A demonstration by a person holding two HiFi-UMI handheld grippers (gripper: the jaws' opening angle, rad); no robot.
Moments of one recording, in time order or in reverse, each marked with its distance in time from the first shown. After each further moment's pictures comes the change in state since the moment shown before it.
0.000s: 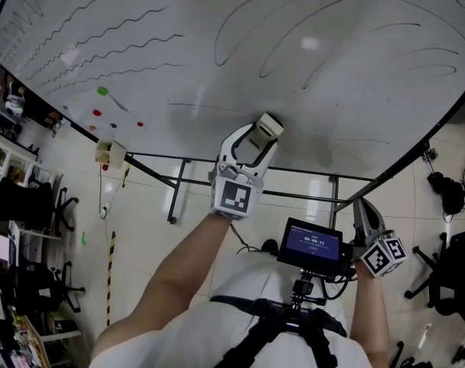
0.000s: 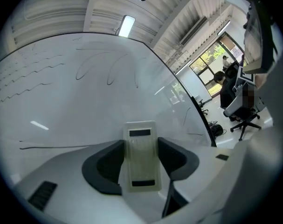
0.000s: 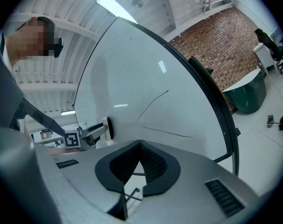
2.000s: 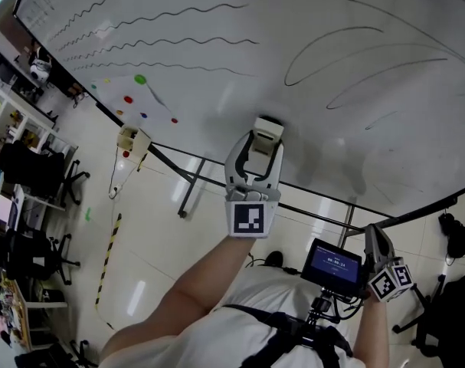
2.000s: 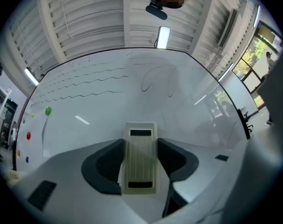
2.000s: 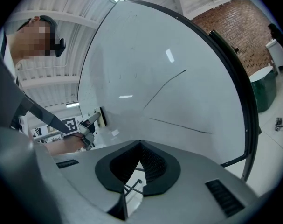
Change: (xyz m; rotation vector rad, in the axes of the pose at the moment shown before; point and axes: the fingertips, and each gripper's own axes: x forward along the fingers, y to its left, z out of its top) left arm -0.014 0.079 -0.002 -0.212 -0.111 0.455; right arm 0.048 -0.024 -0.011 -0.022 0.114 0.057
